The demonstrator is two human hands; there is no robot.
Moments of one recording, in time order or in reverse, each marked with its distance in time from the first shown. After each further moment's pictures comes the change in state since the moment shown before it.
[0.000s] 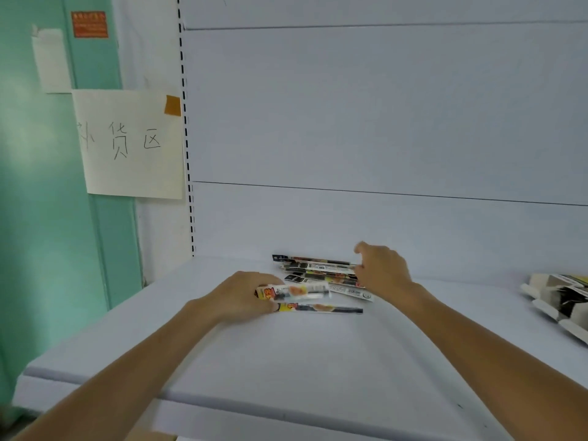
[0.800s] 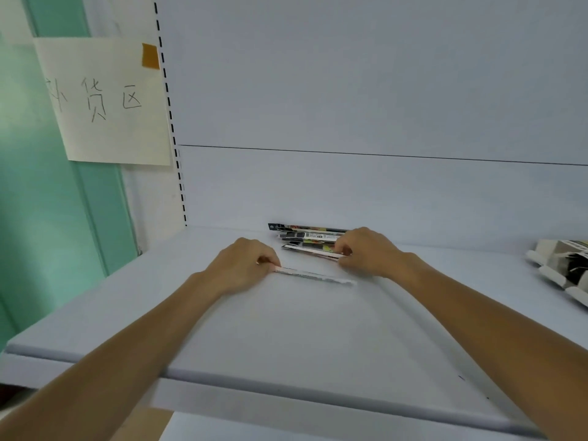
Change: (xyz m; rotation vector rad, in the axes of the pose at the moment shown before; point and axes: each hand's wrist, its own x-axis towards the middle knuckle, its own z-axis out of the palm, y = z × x) left_hand 0.015 -0.002 0.013 0.064 0.119 0.038; right_hand 0.015 0.006 0.028 0.005 -0.186 -0.300
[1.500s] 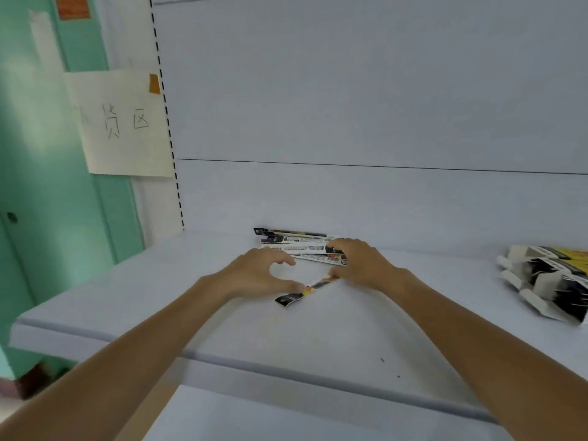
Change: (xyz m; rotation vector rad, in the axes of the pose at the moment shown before) left_hand -0.015 0.091 0.016 -0.024 -0.092 -0.113; right_hand -0.045 0.035 -0.010 0.150 0.010 0.017
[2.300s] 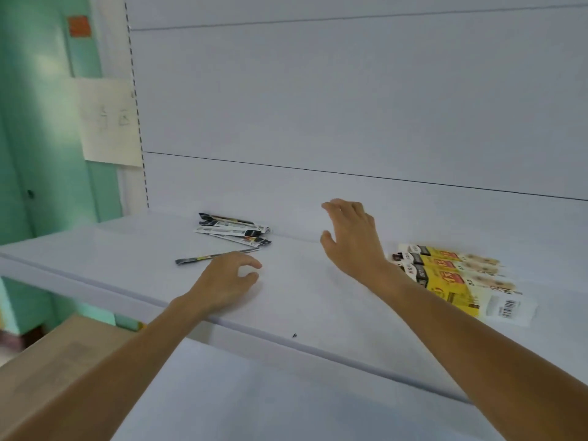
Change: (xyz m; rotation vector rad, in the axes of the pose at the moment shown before) left_hand -0.050 0.182 0.100 -0.100 0.403 -0.103; right_hand -0.141 0.122 -0.106 -0.086 0.489 -0.234
